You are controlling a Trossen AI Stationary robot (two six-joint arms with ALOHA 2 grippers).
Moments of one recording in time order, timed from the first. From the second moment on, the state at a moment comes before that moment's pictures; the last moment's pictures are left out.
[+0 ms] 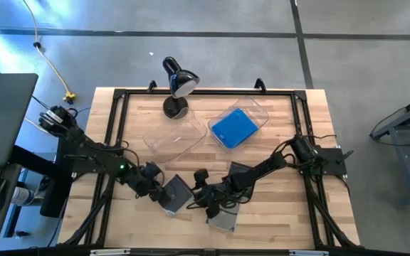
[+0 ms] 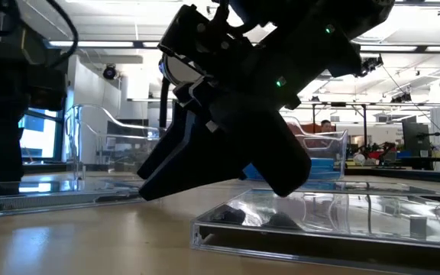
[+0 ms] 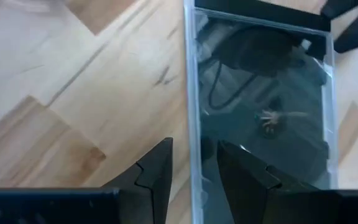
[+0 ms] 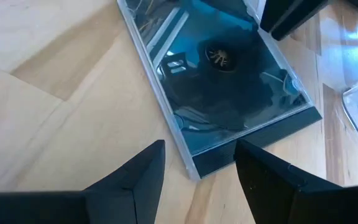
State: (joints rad) left arm -0.60 1.28 0.44 -0.16 -0.25 -1.34; right arm 0.35 2.17 1.29 0.20 0.23 -0.24
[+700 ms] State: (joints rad) left arm -0.48 1.28 0.44 -0.11 -0.16 -1.05; right arm 0.34 2.17 1.29 0.16 0.22 -0.21
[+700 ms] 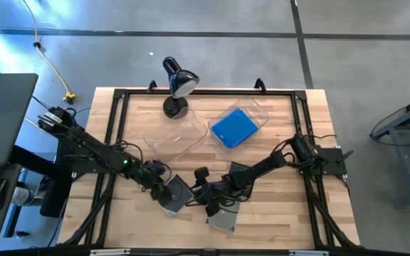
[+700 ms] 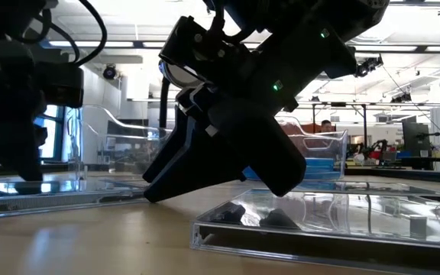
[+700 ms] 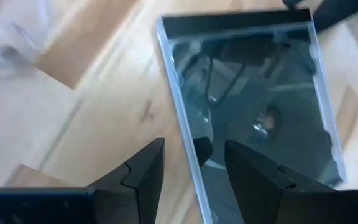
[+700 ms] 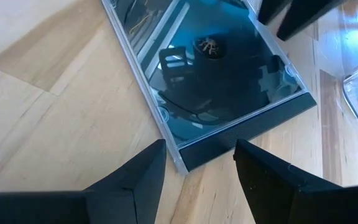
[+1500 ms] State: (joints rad) left arm -0.49 1.31 0.45 0.06 -0.06 -1.03; right arm 0.36 2.20 1.29 0.18 0.33 -0.34
